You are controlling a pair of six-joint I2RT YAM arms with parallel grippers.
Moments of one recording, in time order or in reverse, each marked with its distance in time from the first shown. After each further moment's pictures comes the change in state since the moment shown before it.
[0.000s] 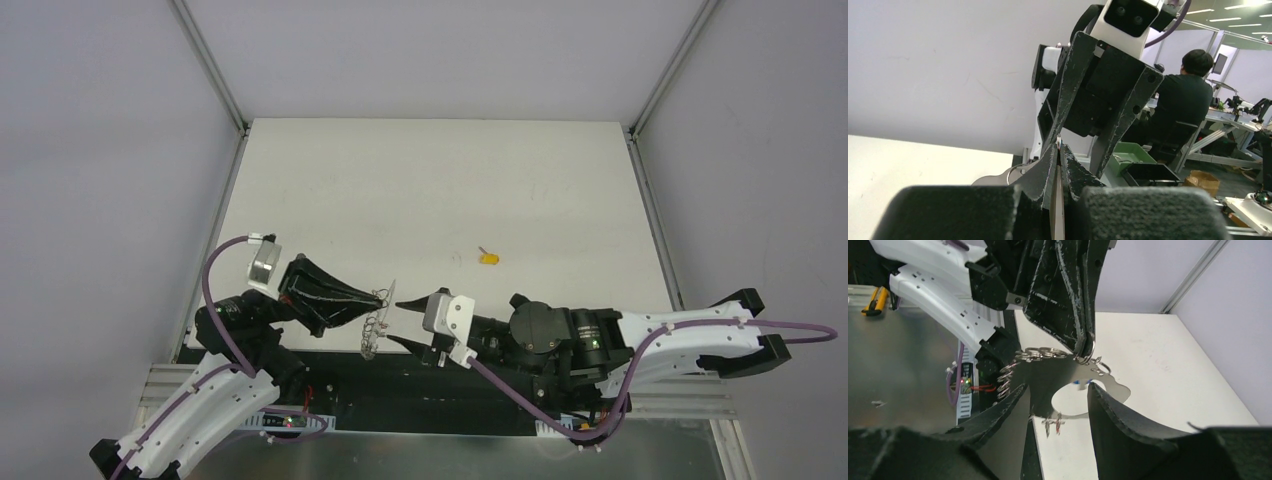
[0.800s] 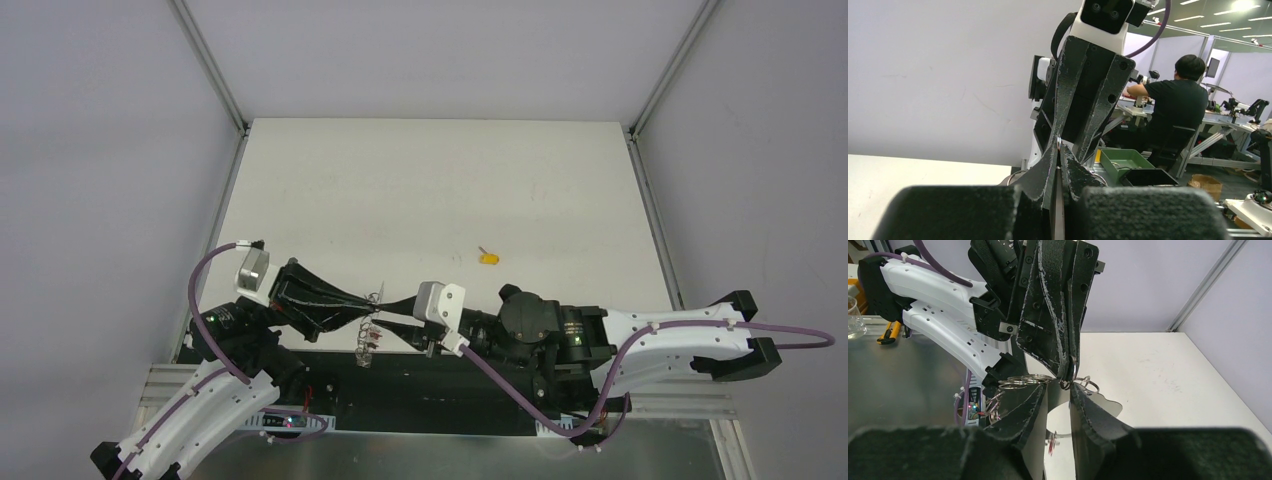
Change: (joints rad) left arm 0.000 -0.029 -0.017 0.082 -0.017 -0.033; right arm -0.051 0.065 0.014 0.151 -0.079 0.011
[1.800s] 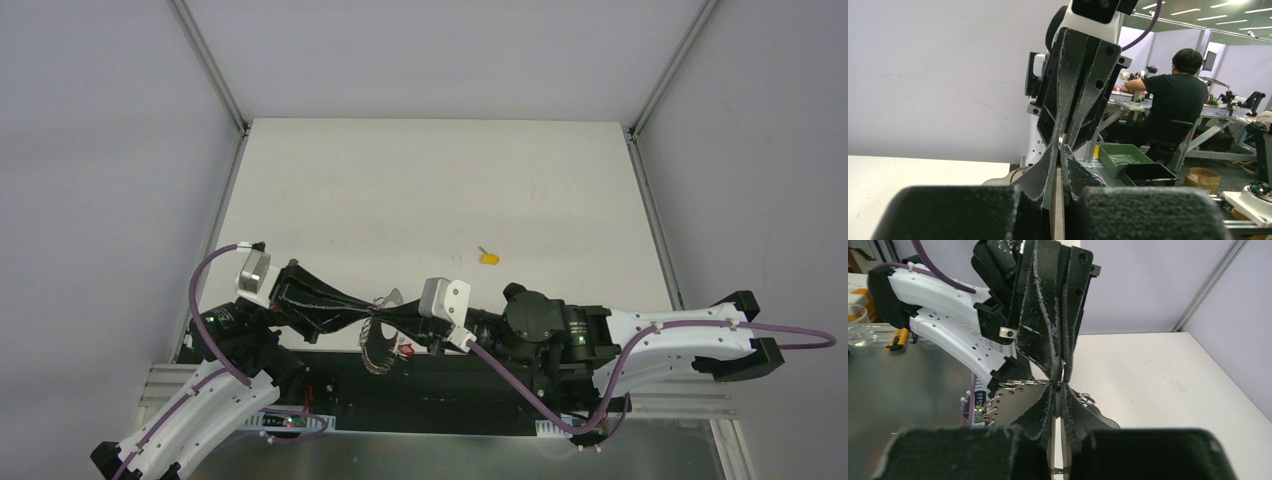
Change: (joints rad) left arm 0.000 0.003 0.000 0.006 0.031 -0.001; right arm 0.000 -0.011 0.000 0.004 0.000 0.025
